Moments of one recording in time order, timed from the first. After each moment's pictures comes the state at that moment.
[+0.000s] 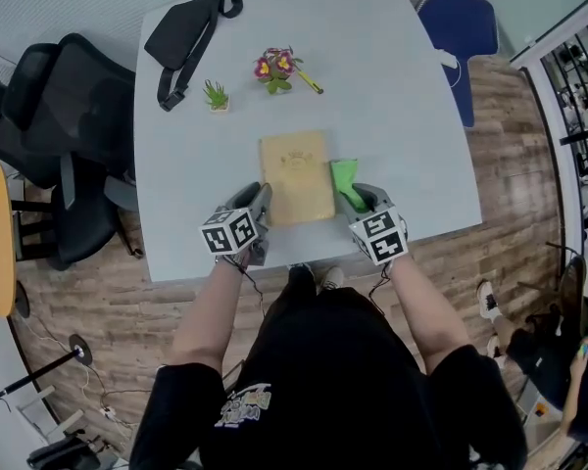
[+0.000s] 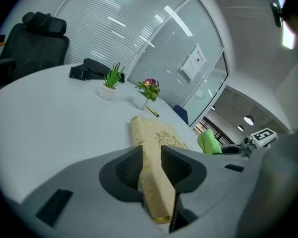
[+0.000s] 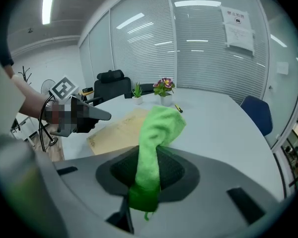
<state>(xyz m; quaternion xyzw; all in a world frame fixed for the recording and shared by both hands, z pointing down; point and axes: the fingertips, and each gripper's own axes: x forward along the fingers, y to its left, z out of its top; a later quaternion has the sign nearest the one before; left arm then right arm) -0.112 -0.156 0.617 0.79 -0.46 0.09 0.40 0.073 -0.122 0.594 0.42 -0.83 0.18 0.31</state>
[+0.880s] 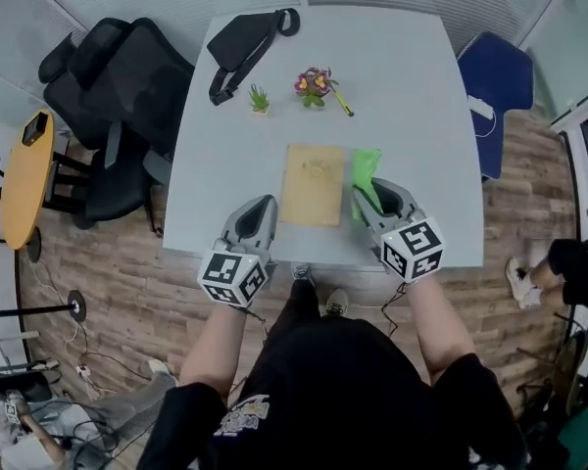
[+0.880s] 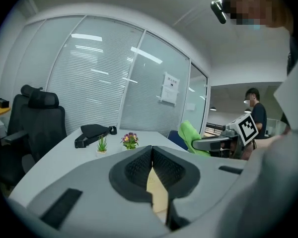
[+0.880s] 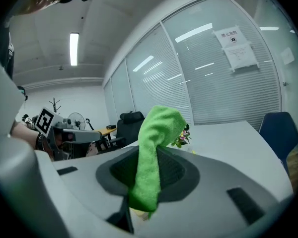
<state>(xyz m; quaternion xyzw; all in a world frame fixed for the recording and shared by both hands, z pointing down) -0.082 -0.079 0.412 0.82 -0.55 0.04 0.16 0.076 -0.128 0.429 0.34 -0.92 0.14 0.10</state>
